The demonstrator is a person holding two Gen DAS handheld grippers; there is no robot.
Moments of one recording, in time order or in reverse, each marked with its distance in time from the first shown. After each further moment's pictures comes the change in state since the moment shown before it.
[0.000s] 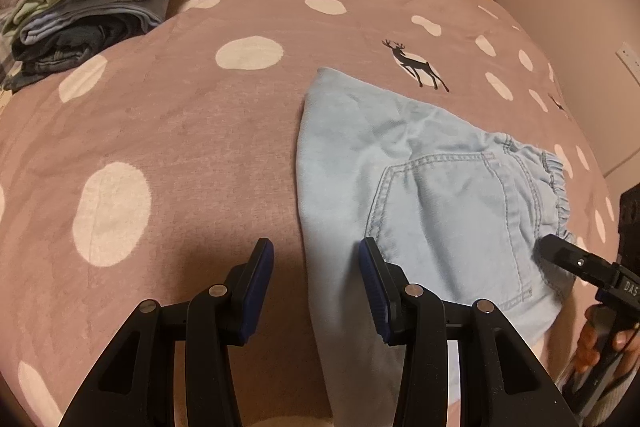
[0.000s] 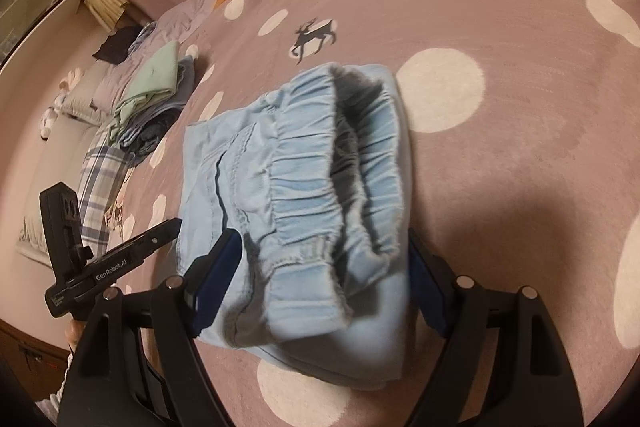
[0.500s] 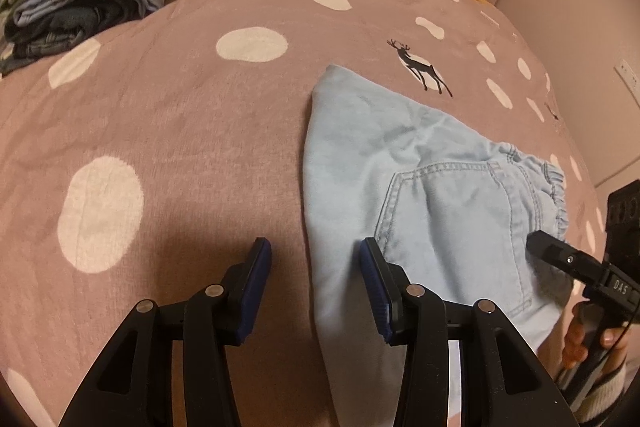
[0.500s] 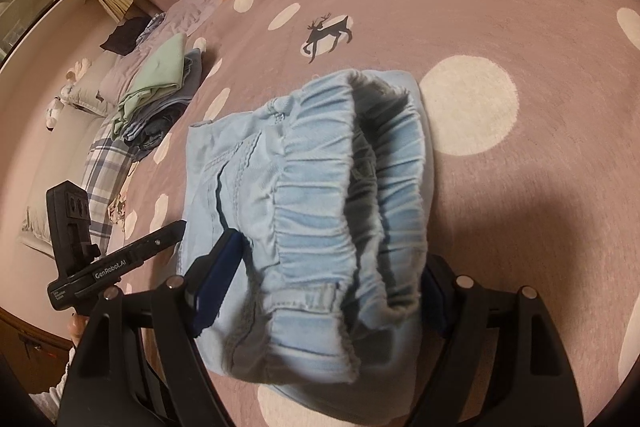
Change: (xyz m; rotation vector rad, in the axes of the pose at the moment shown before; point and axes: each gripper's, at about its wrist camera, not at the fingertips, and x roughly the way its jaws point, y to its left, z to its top) left arm 0.008 0.009 0.005 -0.040 0.014 -0.043; right arm 0.014 0.006 0.011 -0.030 0.011 0.020
